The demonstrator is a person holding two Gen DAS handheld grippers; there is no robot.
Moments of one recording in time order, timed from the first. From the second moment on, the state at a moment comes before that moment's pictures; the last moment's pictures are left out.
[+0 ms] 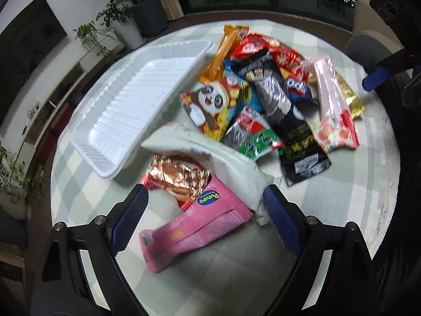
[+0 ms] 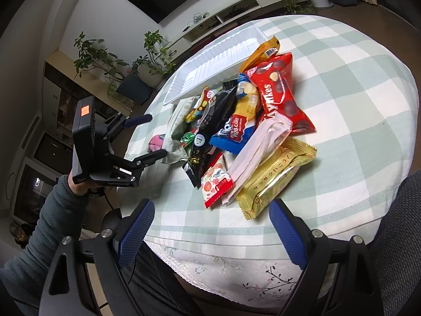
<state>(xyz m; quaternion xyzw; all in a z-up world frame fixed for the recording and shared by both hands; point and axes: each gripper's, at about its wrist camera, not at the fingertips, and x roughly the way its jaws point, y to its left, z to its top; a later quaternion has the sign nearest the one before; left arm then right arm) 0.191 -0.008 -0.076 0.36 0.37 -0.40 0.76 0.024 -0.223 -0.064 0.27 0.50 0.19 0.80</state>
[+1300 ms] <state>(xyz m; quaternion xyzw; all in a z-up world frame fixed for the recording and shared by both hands) 0.186 0.020 -0.098 0.33 0.51 -0.32 0.73 0.030 -0.239 -0.075 0.25 0.52 0.13 0.80</state>
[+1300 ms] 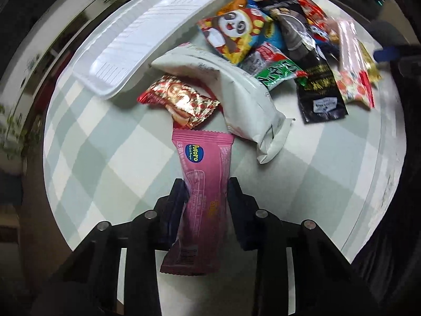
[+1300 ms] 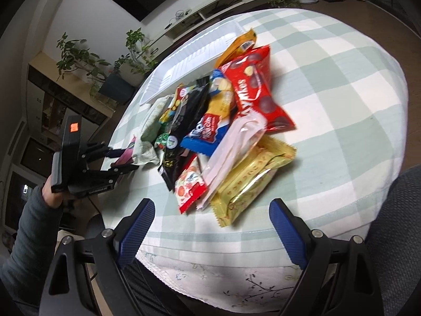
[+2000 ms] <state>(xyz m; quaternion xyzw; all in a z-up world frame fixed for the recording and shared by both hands) 0.117 0.047 -0.088 0.10 0.55 -0.28 0.78 0.053 -0.238 -0.091 0.18 0.55 0.07 0.81</state>
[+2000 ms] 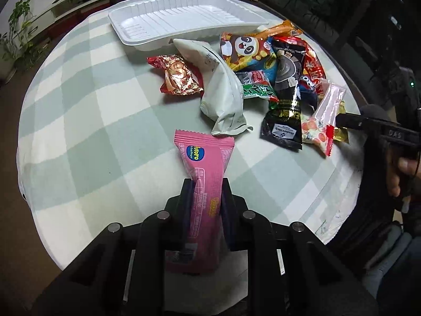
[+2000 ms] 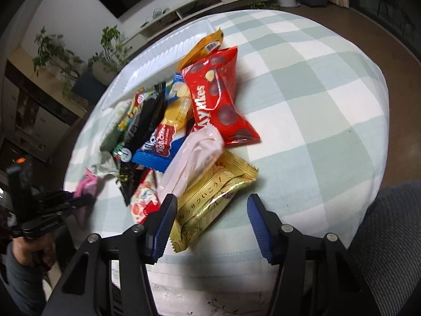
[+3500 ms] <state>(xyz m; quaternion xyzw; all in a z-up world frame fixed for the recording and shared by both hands) 0.103 0.096 -0.060 -0.01 0.50 -0.27 0.82 0.046 -0.205 -0.062 0.04 0.52 0.07 0.85</state>
